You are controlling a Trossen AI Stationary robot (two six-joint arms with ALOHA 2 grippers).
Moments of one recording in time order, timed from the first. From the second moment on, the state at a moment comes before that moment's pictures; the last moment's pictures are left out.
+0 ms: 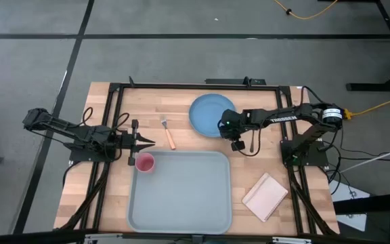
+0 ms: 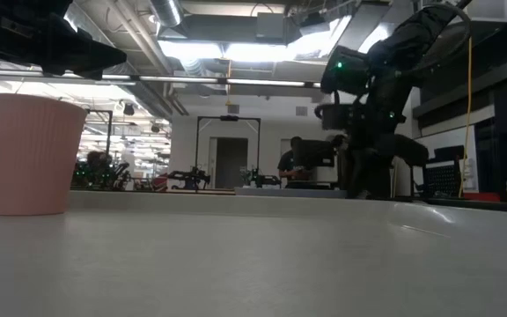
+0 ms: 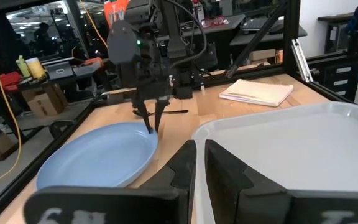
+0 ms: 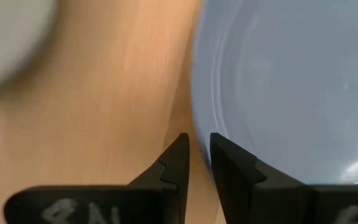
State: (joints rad) left arm -0.24 0.40 0.13 0.24 -0.27 0.16; right arm -0.24 1.61 0.83 -0.39 0.02 -0.51
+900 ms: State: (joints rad) left arm -0.24 0.40 0.13 0.24 -0.27 0.17; right arm -0.09 1.67 0.98 -0.43 0.28 -0.44
